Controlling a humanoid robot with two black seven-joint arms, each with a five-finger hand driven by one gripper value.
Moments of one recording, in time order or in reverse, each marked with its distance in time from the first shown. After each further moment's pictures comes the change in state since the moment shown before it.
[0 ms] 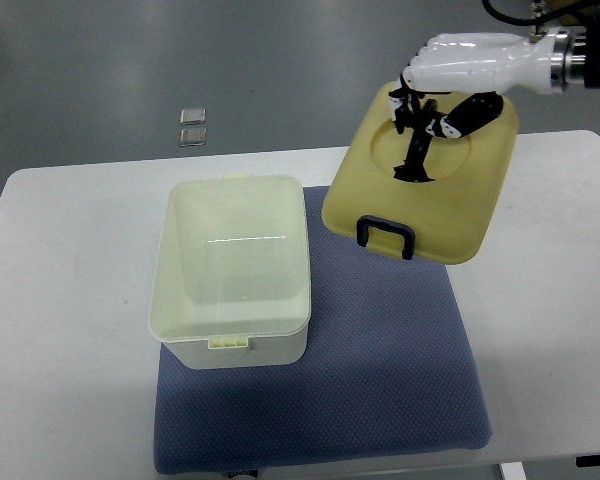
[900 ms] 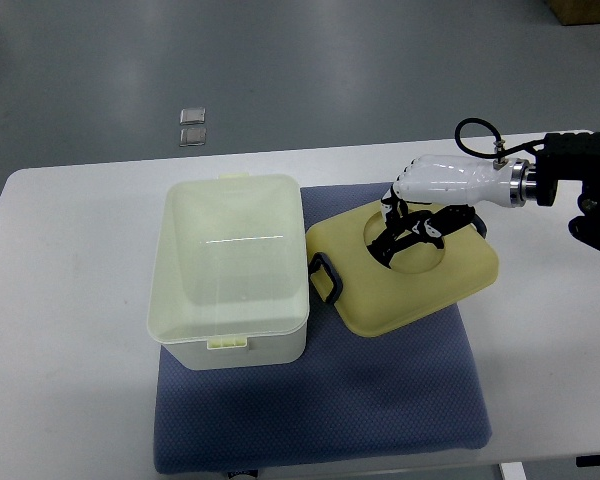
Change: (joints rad) left arm -0.001 0.000 -0.002 0.000 0.004 0.000 0.000; right arm -0.204 0.186 -0.149 -0.123 0.003 -0.250 0.015
